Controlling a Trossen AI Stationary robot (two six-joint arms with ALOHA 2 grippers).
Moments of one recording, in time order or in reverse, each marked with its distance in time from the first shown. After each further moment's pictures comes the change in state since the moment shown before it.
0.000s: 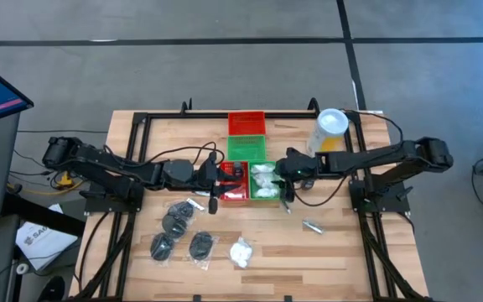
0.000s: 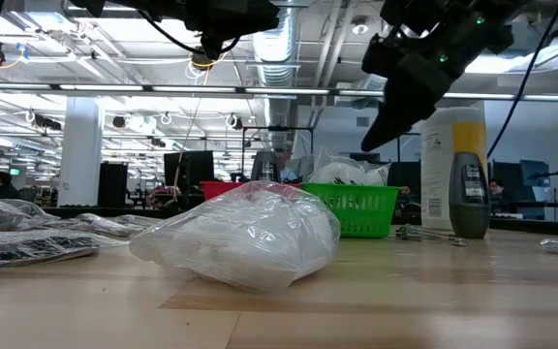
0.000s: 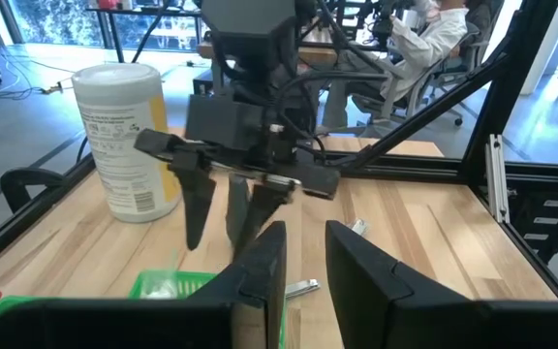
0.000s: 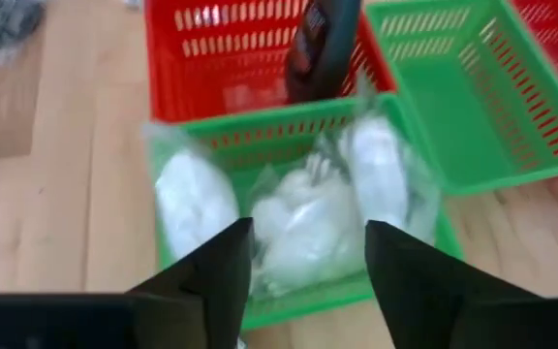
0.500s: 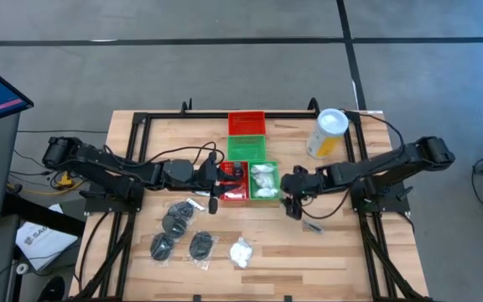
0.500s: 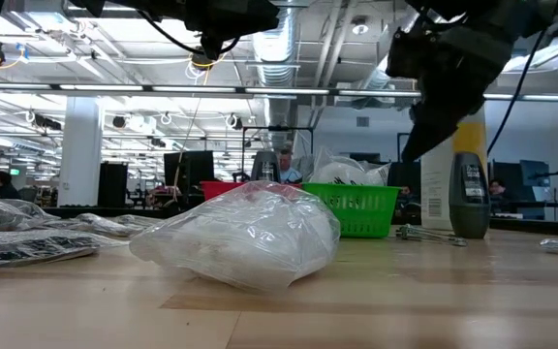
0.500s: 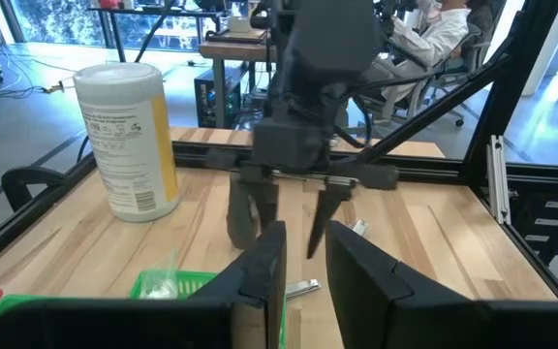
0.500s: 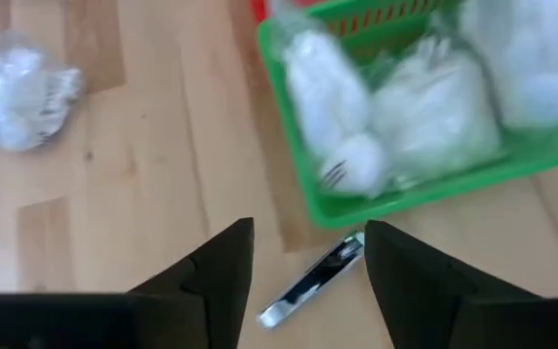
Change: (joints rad) left arm 0.000 0.000 0.000 0.000 -0.003 -0.004; right arm 0.183 -0.006 0.000 -0.159 -0.016 0.306
